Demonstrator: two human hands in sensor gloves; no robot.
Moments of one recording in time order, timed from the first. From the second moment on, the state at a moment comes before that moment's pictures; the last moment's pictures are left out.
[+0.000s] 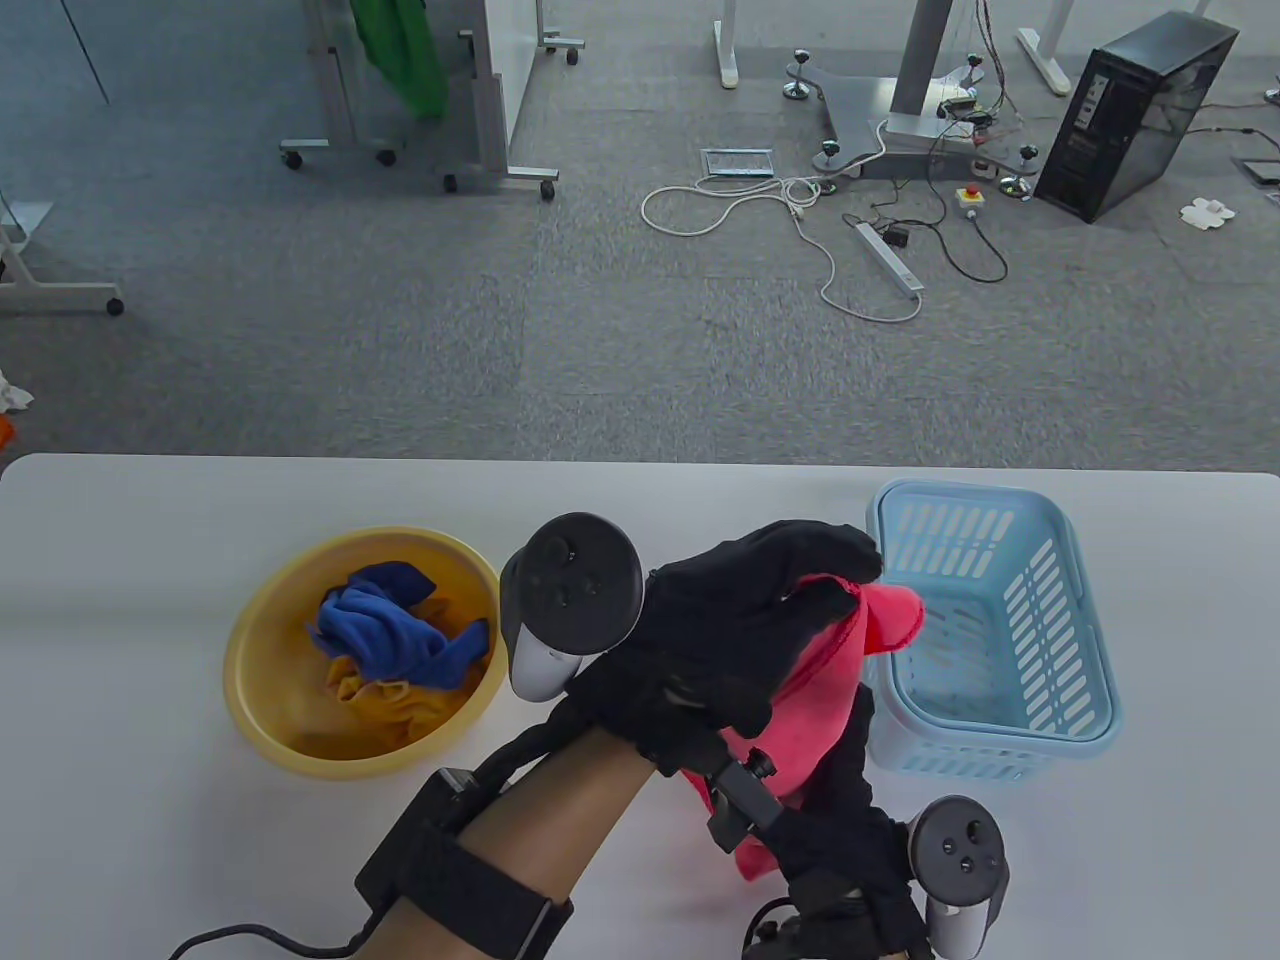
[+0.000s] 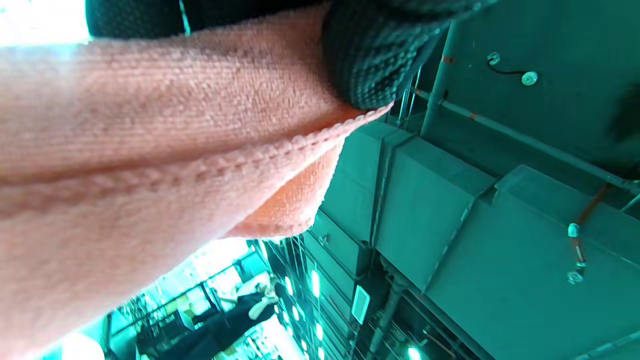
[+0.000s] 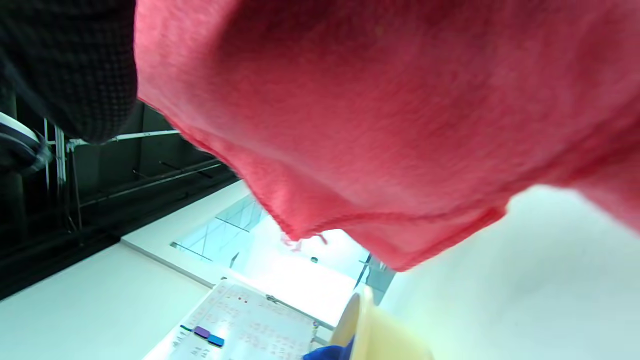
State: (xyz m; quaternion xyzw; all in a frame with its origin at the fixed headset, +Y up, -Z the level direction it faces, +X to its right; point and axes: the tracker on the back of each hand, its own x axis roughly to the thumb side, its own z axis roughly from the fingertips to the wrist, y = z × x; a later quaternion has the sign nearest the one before) left_hand -0.026 -0.460 -0.275 0.02 -0.38 0.57 0.73; right_hand 0.155 -0.699 -0.221 0.09 -0.08 0.78 0.61
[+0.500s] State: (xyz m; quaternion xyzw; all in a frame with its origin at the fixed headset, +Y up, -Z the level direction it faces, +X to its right) left_hand -0.017 -0.467 -0.273 -0.04 -0.40 0.60 0.69; right_hand 0.151 -0.699 -0.223 0.10 -0.09 0.81 0.57
